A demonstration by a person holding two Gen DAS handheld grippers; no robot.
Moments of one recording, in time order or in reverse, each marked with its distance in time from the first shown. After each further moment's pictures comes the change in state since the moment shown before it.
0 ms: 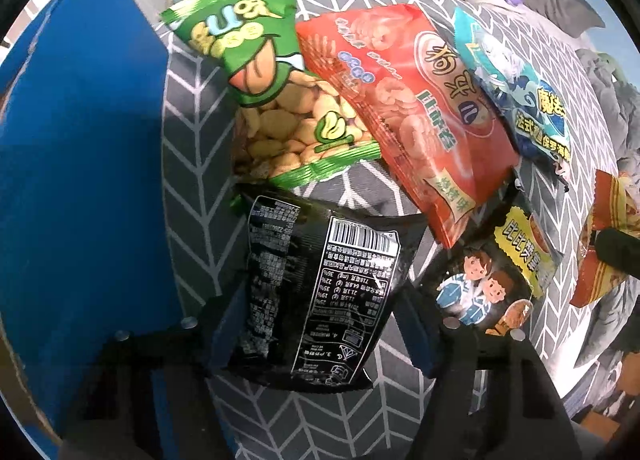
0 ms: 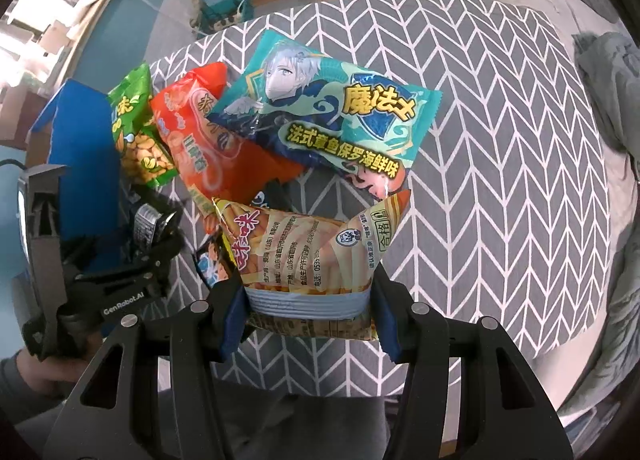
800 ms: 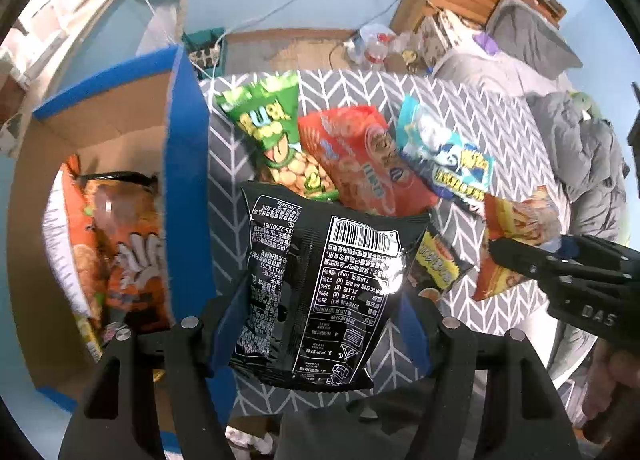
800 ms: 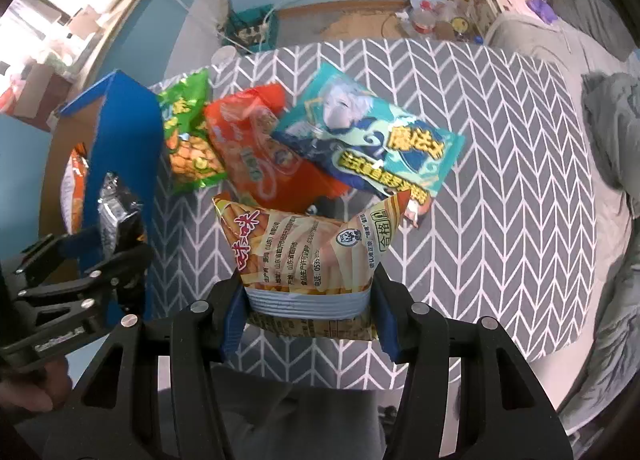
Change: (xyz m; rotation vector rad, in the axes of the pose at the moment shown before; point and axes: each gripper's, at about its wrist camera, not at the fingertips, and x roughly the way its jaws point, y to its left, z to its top) left arm -0.116 0.011 -0.011 -0.058 -0.137 -0.090; right arm -0.043 0.038 0.001 -0.103 -0.053 -0.003
